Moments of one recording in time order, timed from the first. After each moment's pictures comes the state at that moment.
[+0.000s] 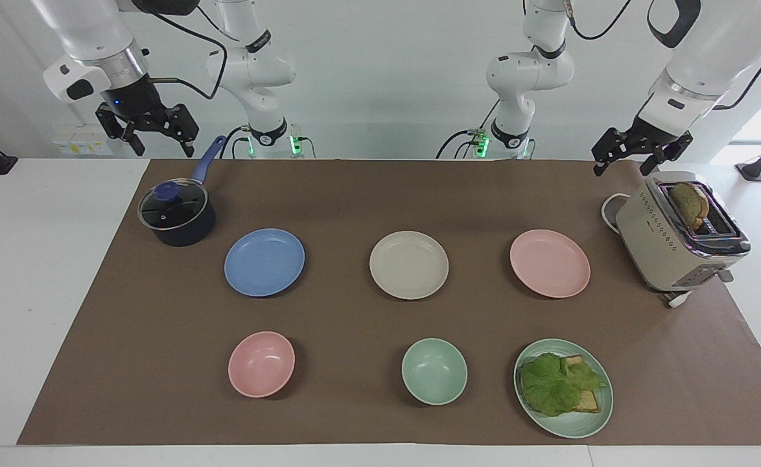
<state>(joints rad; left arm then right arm) 0.06 -0.05 -0.10 -1.62 -0.02 1.52 0.00 0.06 -0.11 -0.13 -1.64 -0.01 1.51 -0.01</state>
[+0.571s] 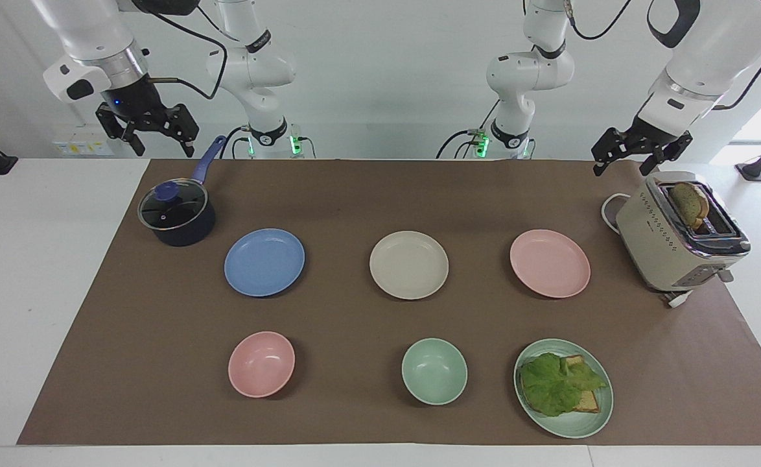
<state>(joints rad) 0.07 -0.05 -0.10 -1.76 -0.02 1.65 0.00 0.06 -0.11 -0.13 -1.64 -0.01 1.51 -0.01</state>
